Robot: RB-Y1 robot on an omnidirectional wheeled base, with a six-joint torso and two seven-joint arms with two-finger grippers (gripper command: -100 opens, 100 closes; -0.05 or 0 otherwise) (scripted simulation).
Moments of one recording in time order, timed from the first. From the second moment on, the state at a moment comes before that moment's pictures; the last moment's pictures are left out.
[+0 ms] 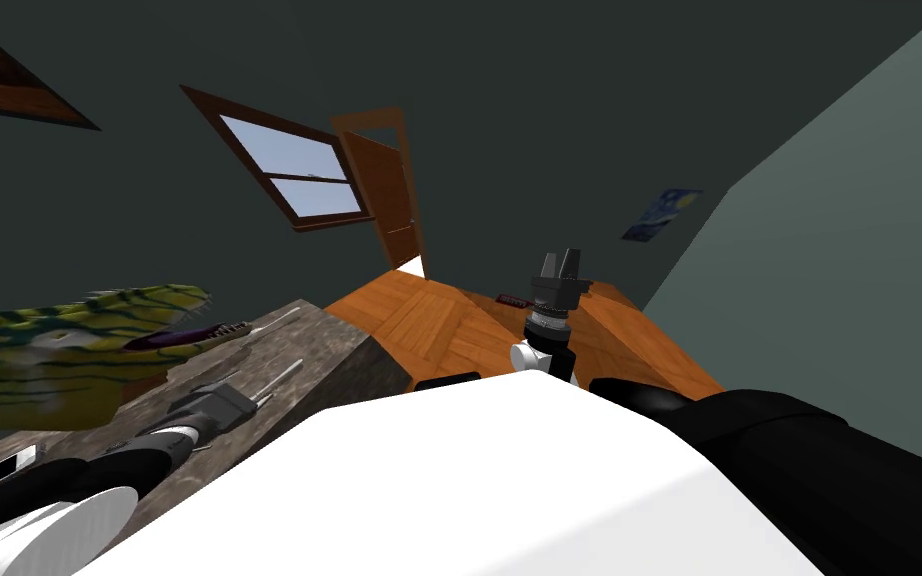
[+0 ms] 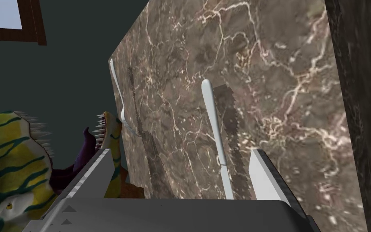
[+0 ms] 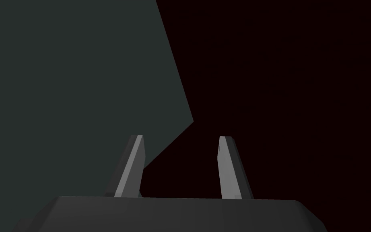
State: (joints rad) left arm 0.83 0.48 0.58 -2.17 0.70 0.68 0.29; right arm 0.49 0.04 0.04 -2.38 -0.06 -0.65 0.08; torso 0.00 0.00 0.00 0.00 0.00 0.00
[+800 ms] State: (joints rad) left arm 0.84 0.54 0.66 -2.11 0.77 0.91 0.32; right arm 0.49 0.04 0.04 -2.38 -0.06 -0.65 0.08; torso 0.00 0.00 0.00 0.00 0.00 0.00
